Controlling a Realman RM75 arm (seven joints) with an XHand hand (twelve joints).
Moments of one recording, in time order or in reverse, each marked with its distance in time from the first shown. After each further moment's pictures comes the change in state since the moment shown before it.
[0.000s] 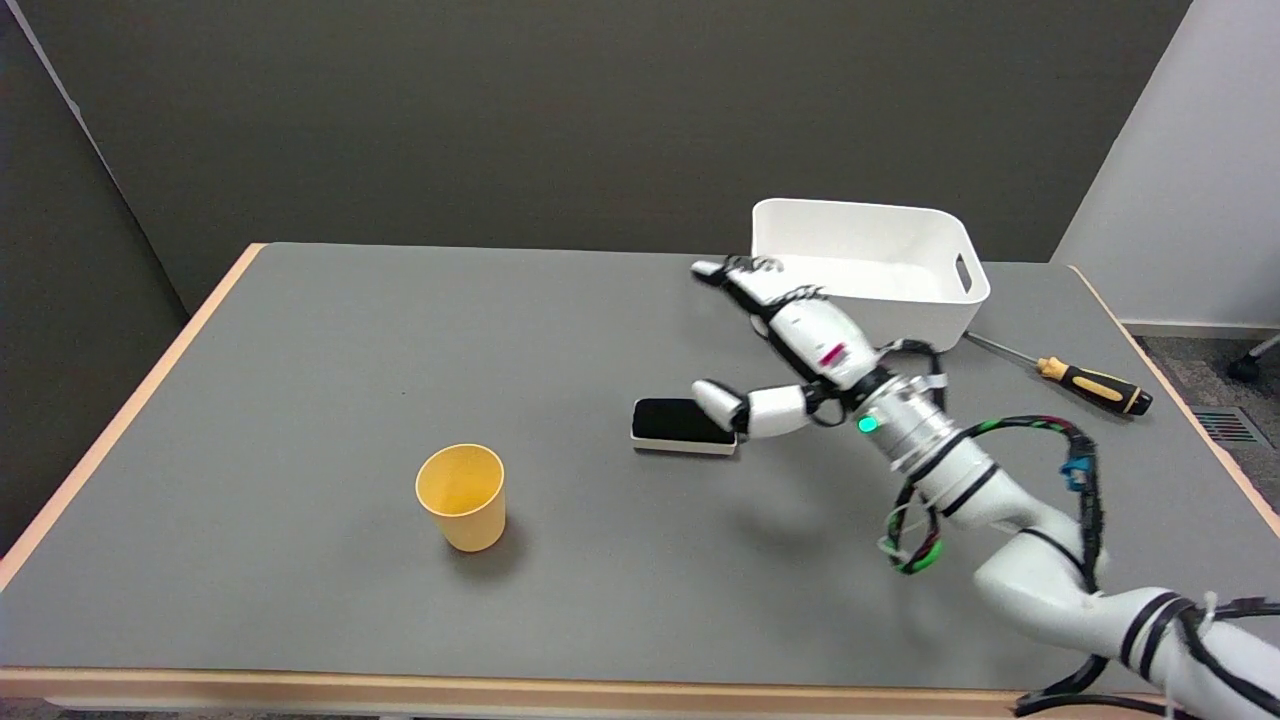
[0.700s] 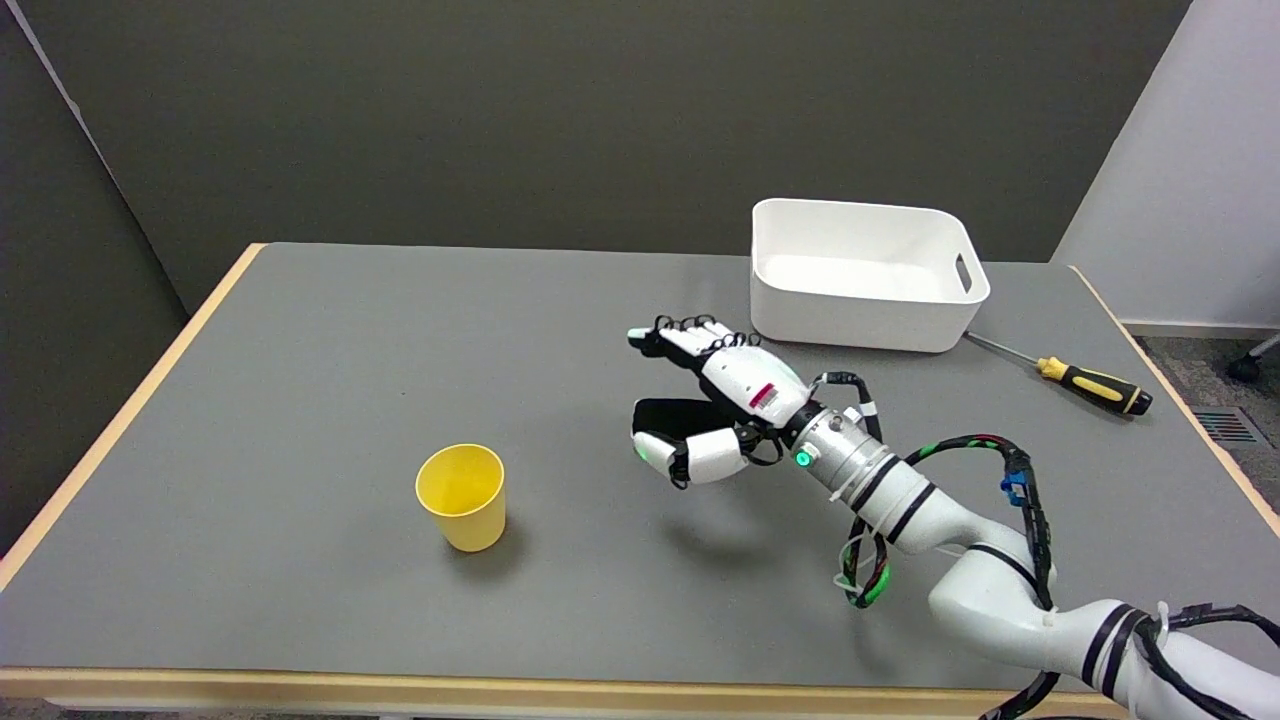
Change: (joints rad) arm 0.026 -0.048 -0.119 0.072 0.031 -0.207 -0.089
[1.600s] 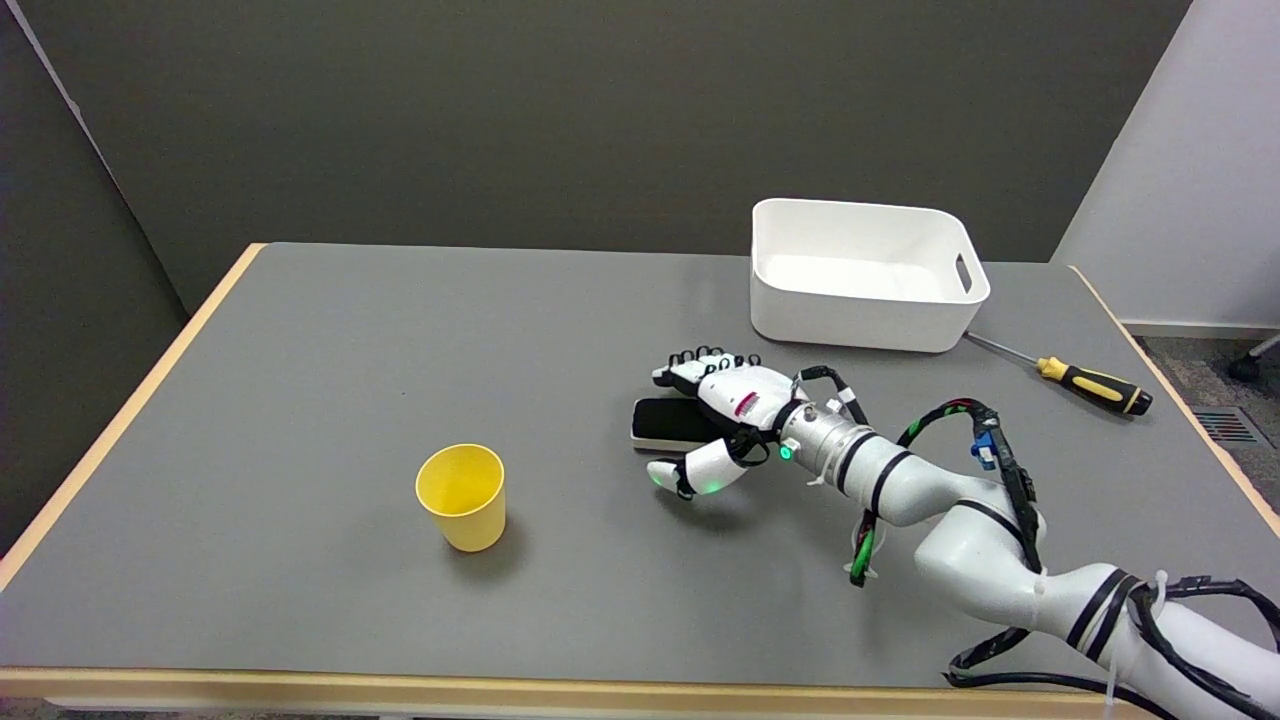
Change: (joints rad) arm 0.055 -0.008 0.041 0.122 -0.096 -0.528 -0.076
